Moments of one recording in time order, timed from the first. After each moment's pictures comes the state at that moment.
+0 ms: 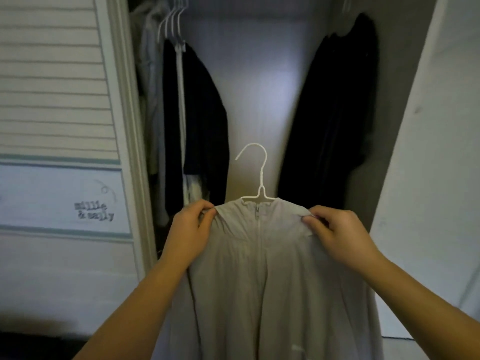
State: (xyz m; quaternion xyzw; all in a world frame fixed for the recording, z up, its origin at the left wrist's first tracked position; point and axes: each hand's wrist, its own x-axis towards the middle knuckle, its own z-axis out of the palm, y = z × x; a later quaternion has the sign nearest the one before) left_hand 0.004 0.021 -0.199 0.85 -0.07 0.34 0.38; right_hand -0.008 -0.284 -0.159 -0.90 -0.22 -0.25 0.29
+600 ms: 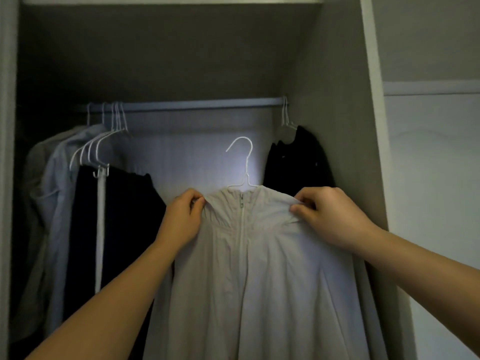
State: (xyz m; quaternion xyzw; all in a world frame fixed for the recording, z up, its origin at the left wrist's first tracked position) left_hand 0.269 -0.056 0.054 0.77 -0.20 0.50 0.34; right_hand 0.176 -0.349 0.066 -0.87 -0.18 -0.42 0.20
